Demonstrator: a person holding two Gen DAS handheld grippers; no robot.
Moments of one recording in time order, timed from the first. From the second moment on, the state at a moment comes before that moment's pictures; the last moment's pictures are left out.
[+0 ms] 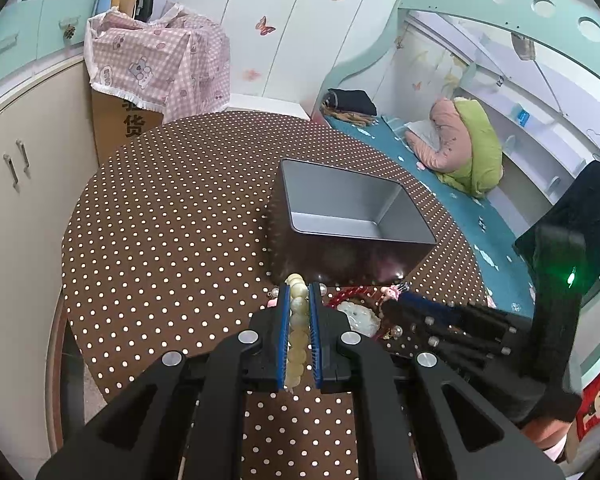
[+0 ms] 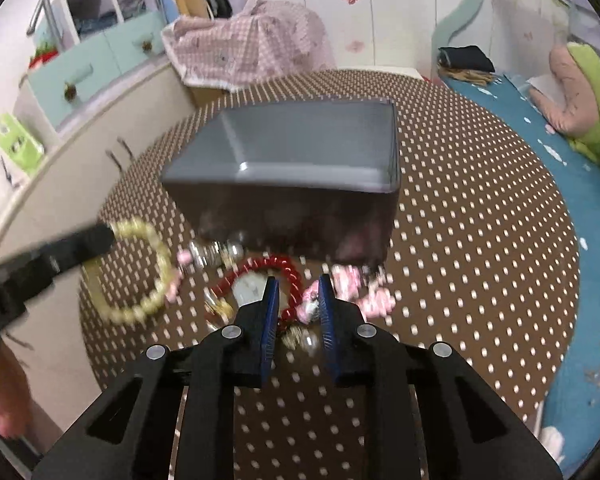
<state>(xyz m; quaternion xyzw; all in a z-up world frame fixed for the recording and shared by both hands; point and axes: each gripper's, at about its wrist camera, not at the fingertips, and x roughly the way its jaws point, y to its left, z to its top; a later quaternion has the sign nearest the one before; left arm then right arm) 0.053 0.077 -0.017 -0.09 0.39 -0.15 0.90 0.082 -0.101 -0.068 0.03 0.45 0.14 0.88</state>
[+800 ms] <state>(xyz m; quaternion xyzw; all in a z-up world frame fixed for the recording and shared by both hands) 0.064 0.076 -0.024 -0.10 0.40 -0.16 0.90 0.125 -0.104 -0.089 0.09 0.51 0.22 0.83</state>
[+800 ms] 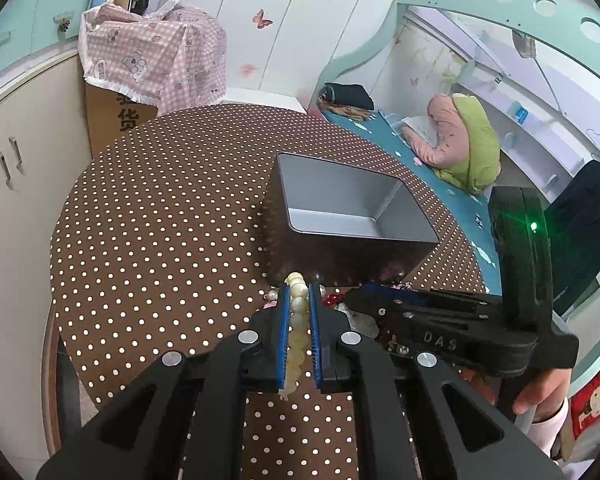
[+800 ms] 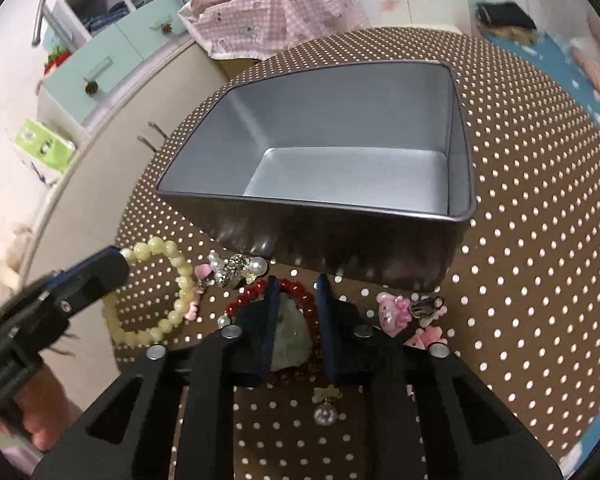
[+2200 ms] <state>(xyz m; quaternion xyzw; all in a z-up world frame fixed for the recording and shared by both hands) 0.046 0.089 -0.023 -0.11 0.39 -0.15 0.90 0.086 -0.048 -0.077 -0.05 0.50 0.25 0.83</state>
